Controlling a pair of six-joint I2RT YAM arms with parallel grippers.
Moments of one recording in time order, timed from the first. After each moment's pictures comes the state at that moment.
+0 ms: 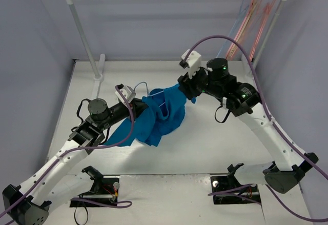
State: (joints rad) left arm -0.58 0.86 0.78 0.03 0.36 -0.03; right arm 0.67 1.29 1.54 -0.68 -0.10 -0.24
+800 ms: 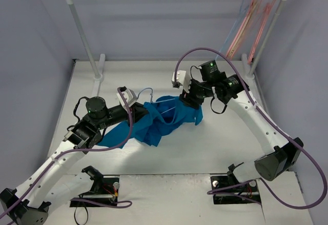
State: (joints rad) left arm -0.58 0.84 0.85 -0.13 0.50 0.04; right arm 0.52 1.42 1.52 -0.94 -0.40 -0.73
